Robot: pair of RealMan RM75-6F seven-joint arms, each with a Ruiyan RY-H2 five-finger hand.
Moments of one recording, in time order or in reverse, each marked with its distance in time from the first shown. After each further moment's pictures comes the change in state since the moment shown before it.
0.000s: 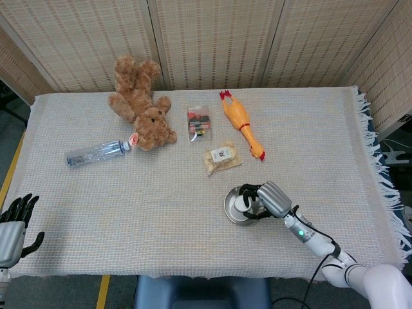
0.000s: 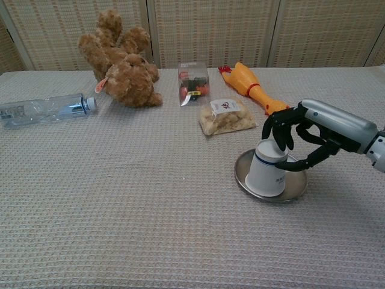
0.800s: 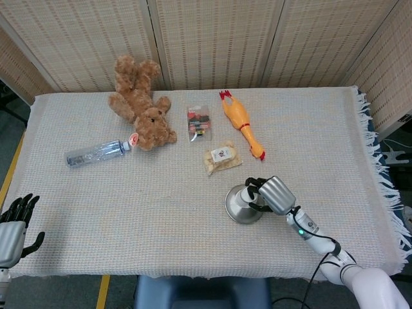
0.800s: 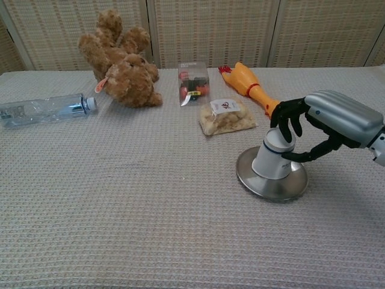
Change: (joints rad) left arm -0.001 0.000 0.001 -0.001 0.001 -0.001 0.004; right arm -0.019 -0.105 0.029 0.218 0.005 0.092 -0.248
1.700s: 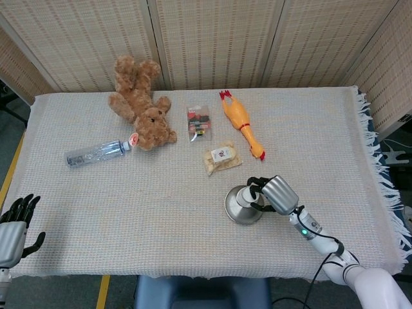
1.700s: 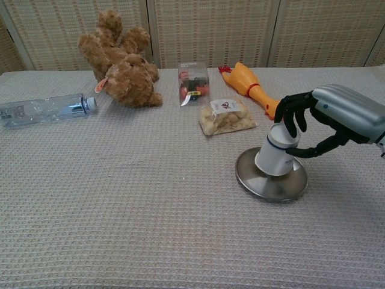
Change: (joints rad) left arm -0.001 0.000 0.002 -0.001 0.000 -0.004 0.001; right arm -0.008 0.010 0.006 0.009 0.004 0.058 0.010
